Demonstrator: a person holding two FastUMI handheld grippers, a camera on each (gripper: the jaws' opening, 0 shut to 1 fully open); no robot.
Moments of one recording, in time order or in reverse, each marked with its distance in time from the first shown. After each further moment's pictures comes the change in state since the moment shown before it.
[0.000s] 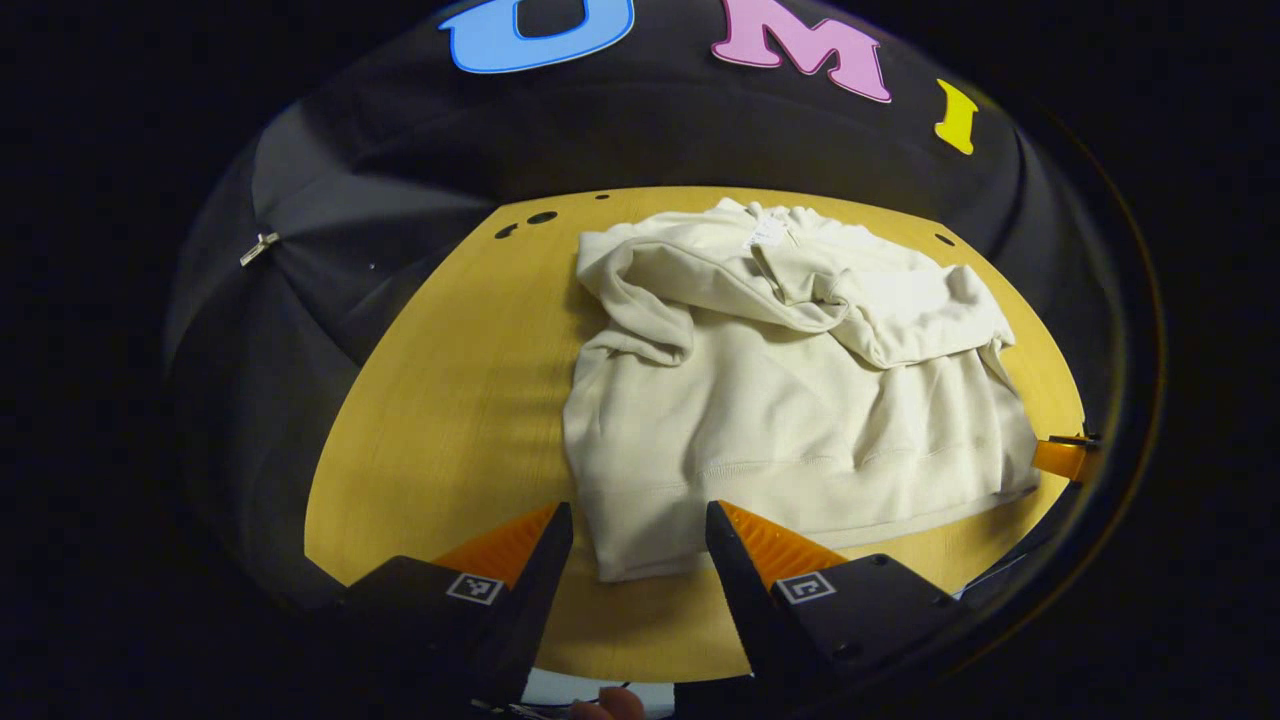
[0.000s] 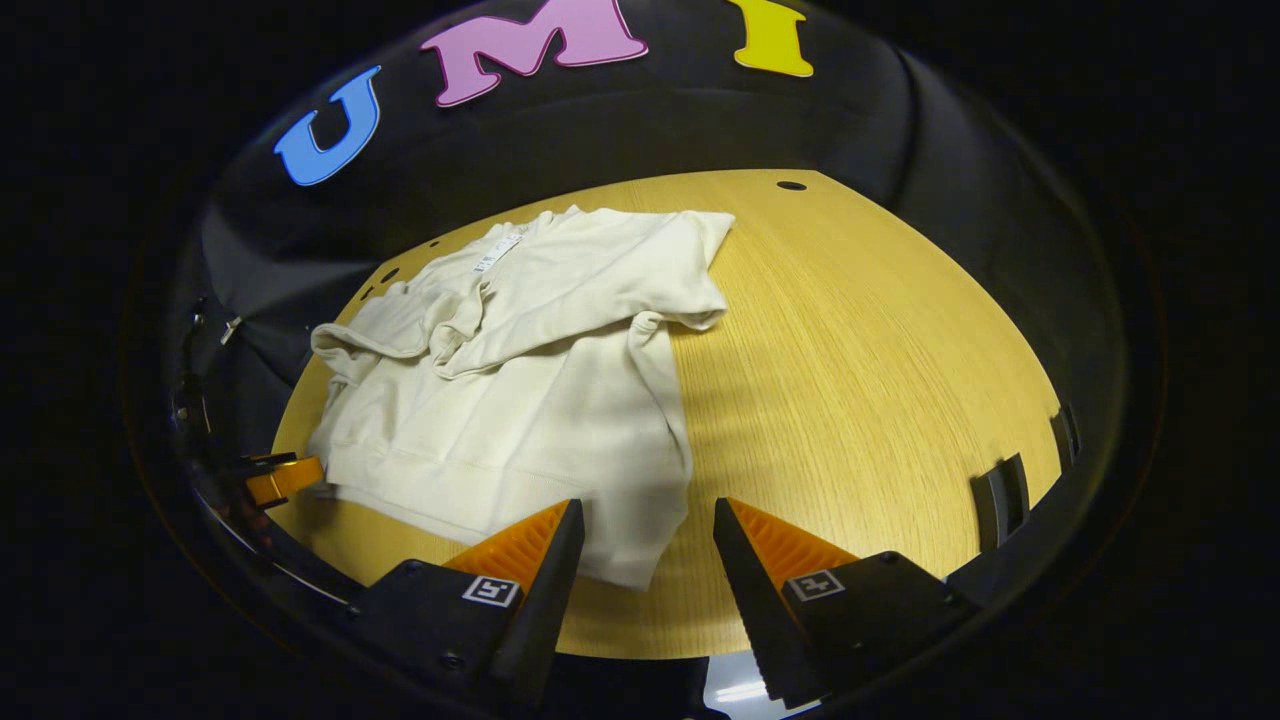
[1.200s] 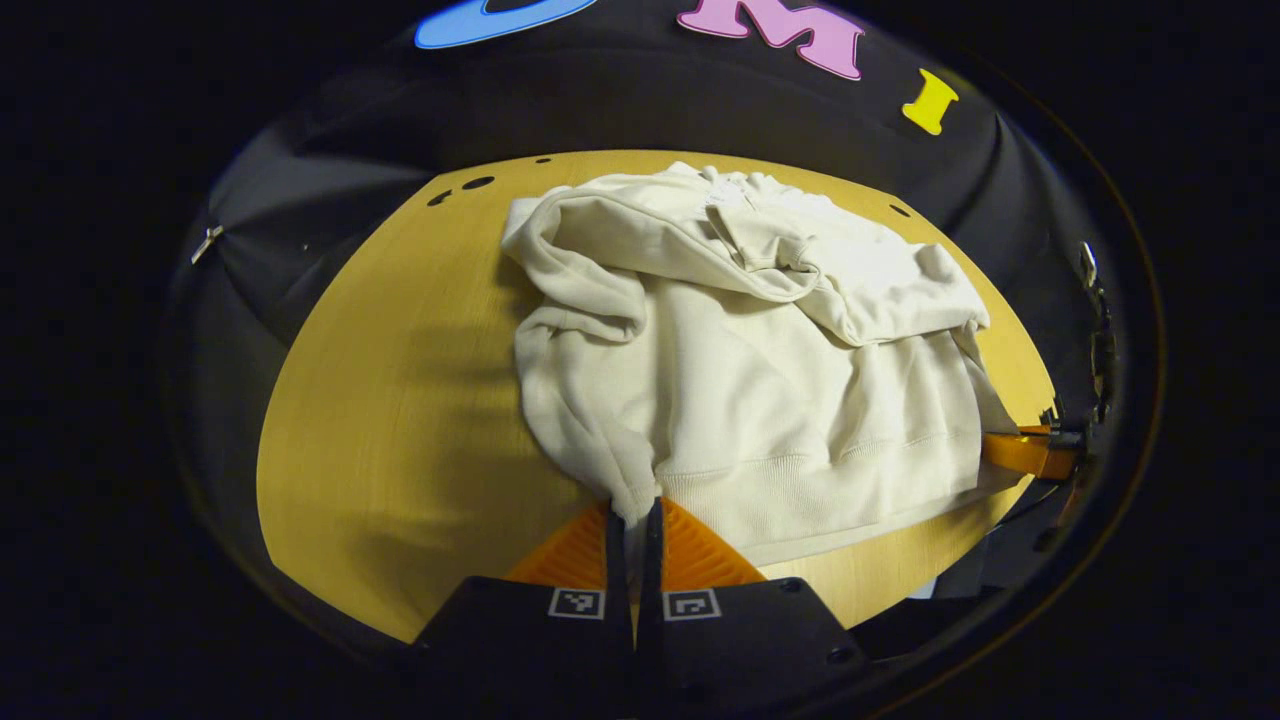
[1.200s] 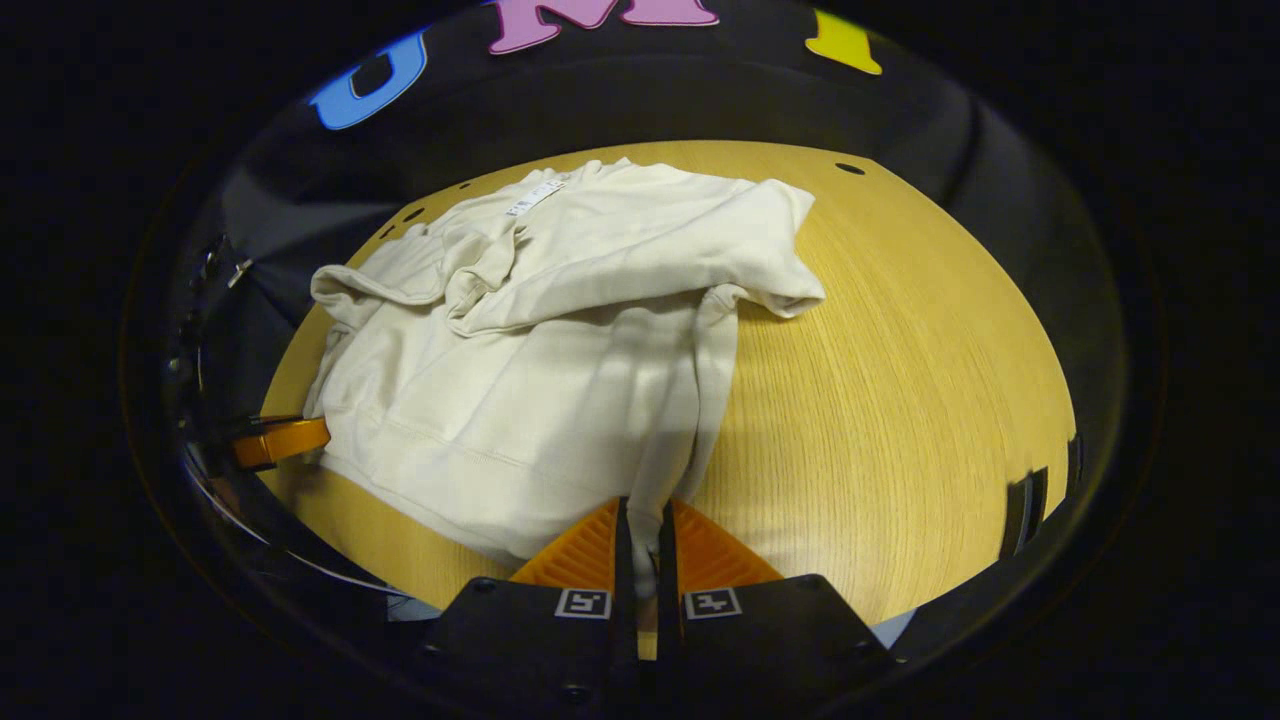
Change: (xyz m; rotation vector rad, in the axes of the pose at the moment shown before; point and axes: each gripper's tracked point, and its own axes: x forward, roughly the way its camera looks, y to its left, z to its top) left arm 0.019 -0.018 -0.008 0.053 0.115 -0.175; right arm 0.027 0.030 -0.008 -0.077 0.121 0.045
